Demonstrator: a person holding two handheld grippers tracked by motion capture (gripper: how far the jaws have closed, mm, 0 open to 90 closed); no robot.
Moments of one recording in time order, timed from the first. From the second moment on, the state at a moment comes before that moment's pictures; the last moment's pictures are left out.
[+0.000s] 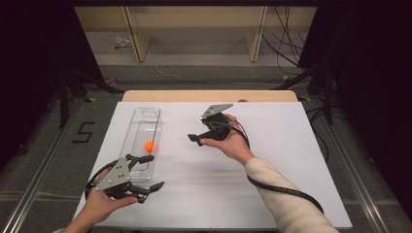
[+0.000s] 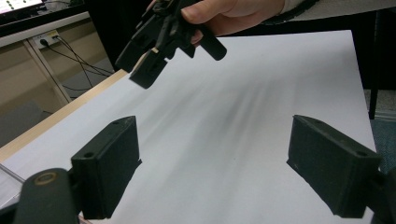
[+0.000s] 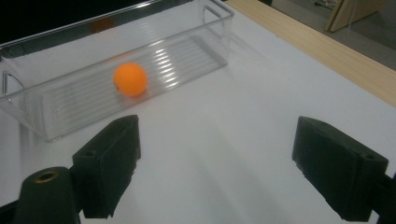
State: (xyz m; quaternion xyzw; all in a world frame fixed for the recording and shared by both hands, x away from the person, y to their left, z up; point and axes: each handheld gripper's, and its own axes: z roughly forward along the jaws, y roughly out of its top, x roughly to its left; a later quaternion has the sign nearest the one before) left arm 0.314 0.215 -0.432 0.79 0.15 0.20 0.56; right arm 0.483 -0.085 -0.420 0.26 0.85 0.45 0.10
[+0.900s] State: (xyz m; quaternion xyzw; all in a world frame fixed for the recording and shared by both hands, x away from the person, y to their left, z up) left arm 0.314 0.216 -0.432 0.79 0.15 0.20 0.56; right arm 0.446 -0.186 -0.429 0.32 0.83 0.45 0.13
